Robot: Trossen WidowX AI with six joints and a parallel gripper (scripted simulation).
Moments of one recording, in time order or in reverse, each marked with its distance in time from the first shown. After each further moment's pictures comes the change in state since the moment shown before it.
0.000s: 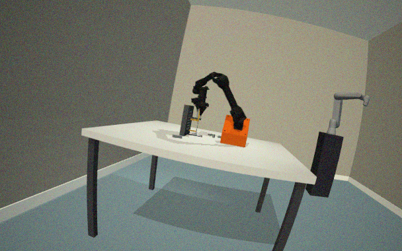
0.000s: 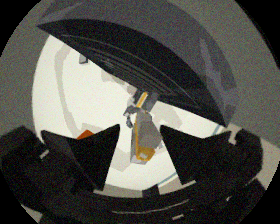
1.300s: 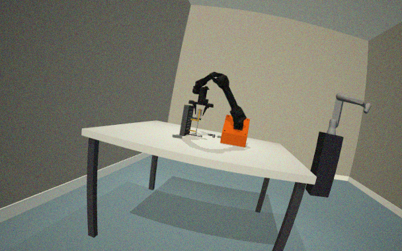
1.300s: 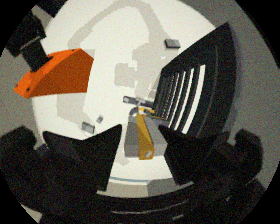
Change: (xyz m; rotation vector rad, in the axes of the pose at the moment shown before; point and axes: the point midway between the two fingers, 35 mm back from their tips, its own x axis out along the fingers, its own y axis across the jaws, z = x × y) arm 0.000 0.000 0.000 -1.266 0.000 -0.001
